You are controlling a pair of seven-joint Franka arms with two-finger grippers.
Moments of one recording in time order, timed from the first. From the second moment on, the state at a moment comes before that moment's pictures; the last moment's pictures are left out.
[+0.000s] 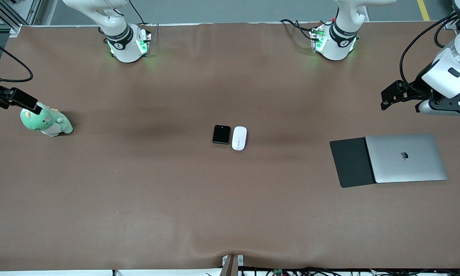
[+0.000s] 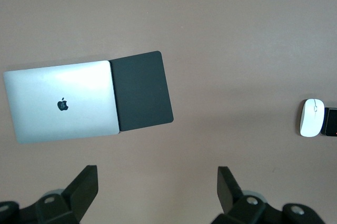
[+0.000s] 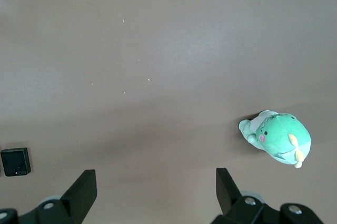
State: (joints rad) left arm -0.08 -0.01 -0.05 -1.62 -0.02 1.65 -0.05; right arm 0.00 0.02 -0.05 -1.54 0.01 1.56 0.15
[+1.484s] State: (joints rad) left arm -0.13 0.10 -0.18 -1.62 -0.04 1.70 -0.16; right arm 0.00 0.02 -0.06 -1.54 0.01 1.56 0.15
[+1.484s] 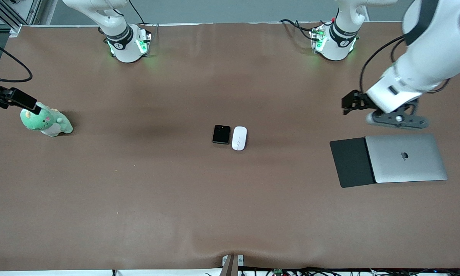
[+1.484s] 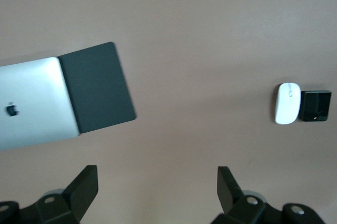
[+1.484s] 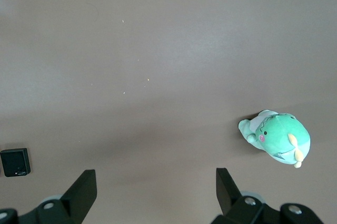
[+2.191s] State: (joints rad) left arm -0.37 0.35 -0.21 -1.63 0.04 1.92 -0.47; right arm 0.00 0.02 -0.06 -1.54 0.01 1.56 0.15
